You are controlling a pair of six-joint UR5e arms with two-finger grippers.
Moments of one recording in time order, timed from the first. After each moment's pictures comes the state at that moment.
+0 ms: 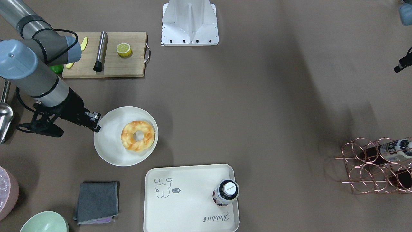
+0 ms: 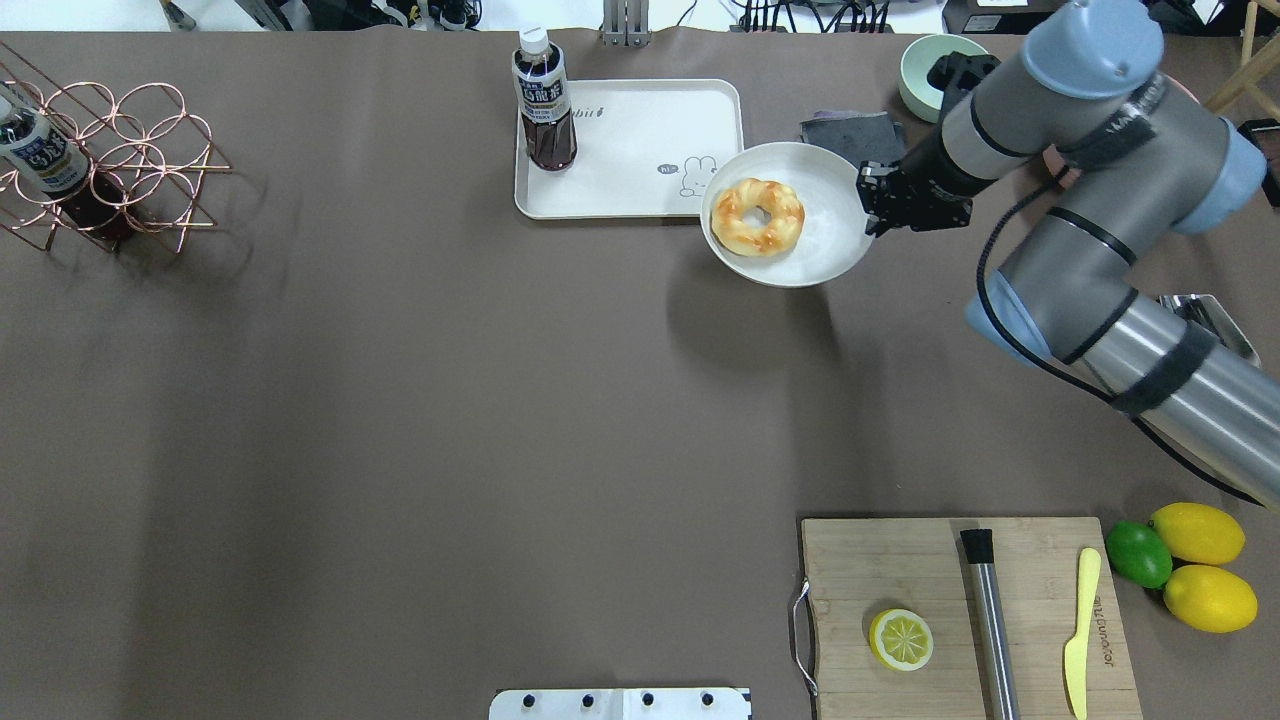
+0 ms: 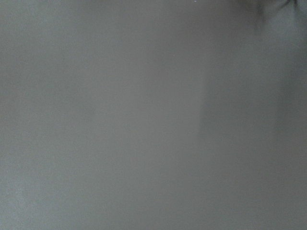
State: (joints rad) left arm -1.44 -1.30 -1.69 -1.87 -2.42 -0.32; right arm 0.91 -1.10 1.56 -1.23 2.16 1.26
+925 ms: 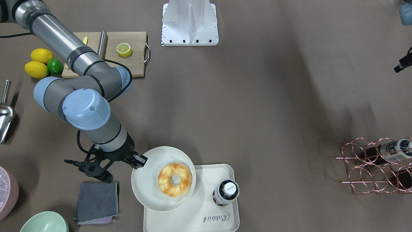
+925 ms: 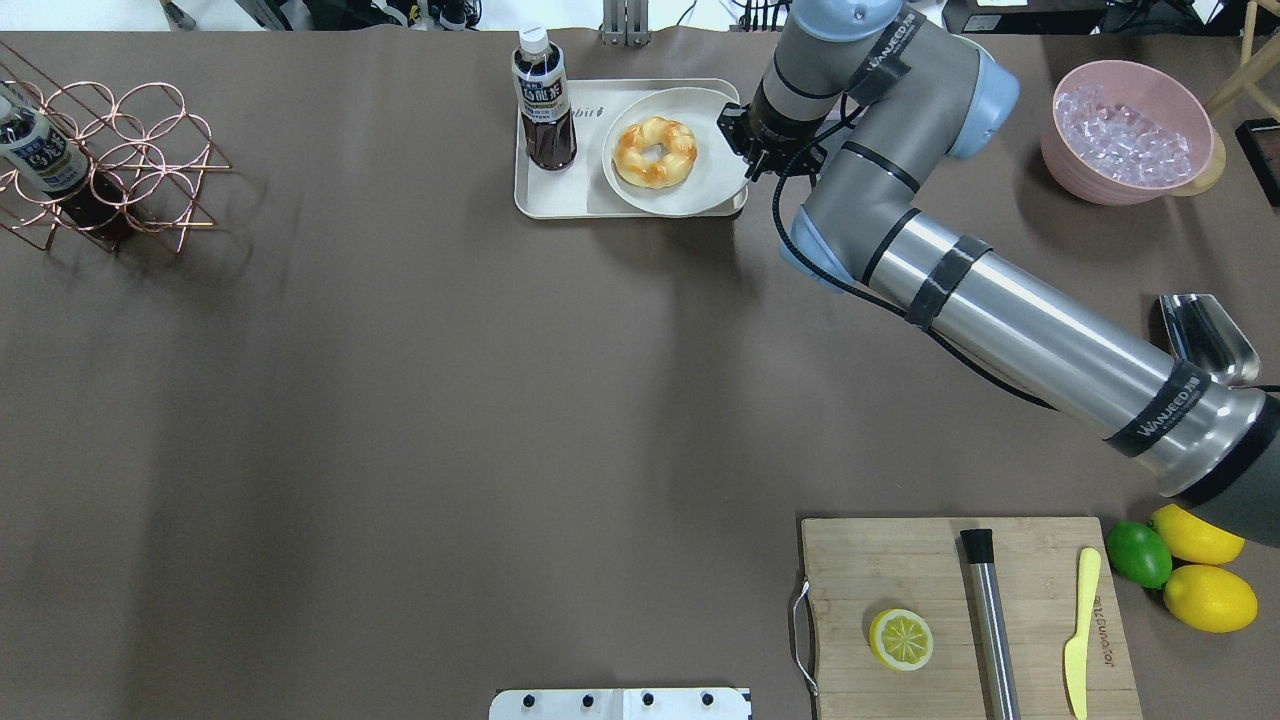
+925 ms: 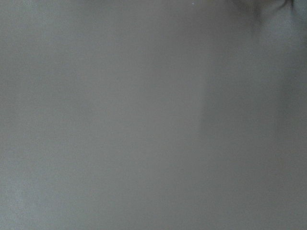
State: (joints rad) left arm -1.44 -1.30 -1.70 -1.87 -2.42 -0.32; right arm 0.85 -0.70 1.11 -1.21 2.02 1.45
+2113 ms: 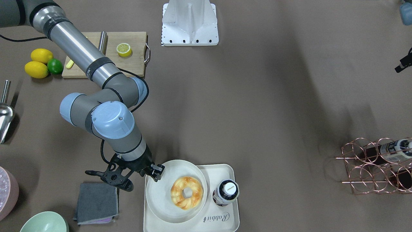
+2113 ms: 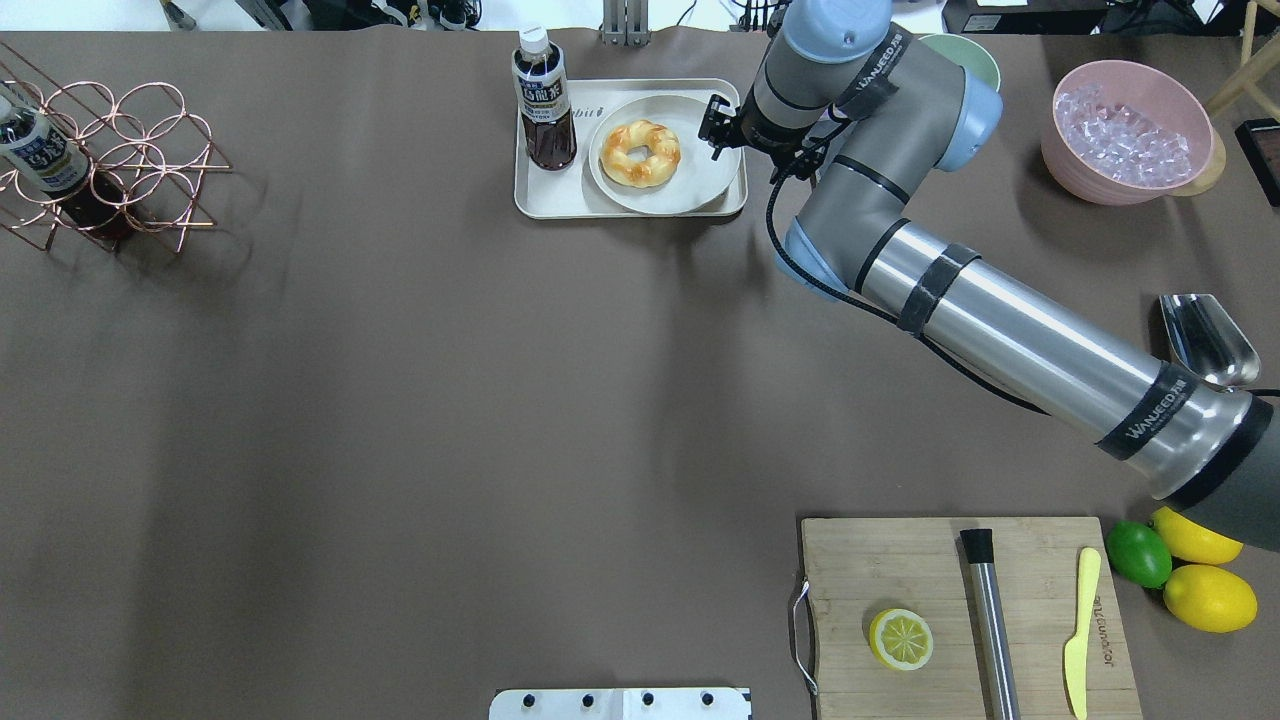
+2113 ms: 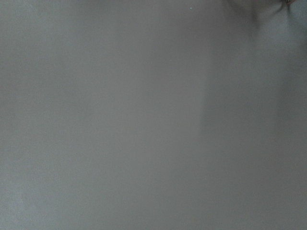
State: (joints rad) left arm -1.45 -1.30 -1.70 -1.87 -2.42 -0.32; right arm 0.83 -0.69 1.05 -1.11 1.97 1.37
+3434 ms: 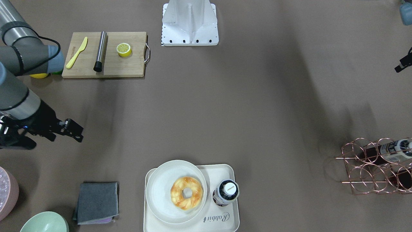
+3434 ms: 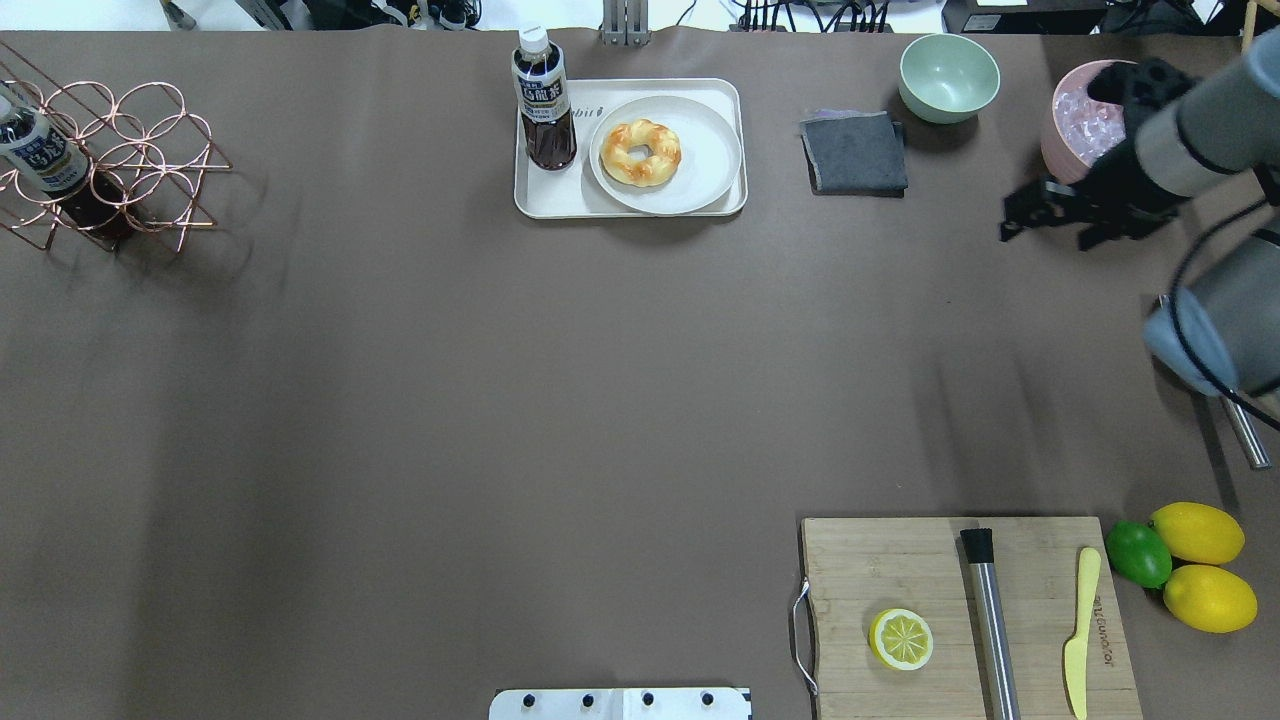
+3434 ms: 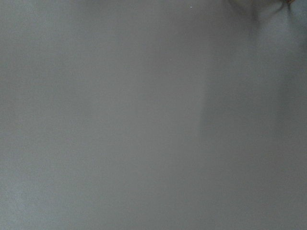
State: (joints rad) left arm -1.45 -1.30 -1.70 -1.86 -2.47 -0.32; right arm 1.17 -1.58 1.80 -1.25 2.25 0.61
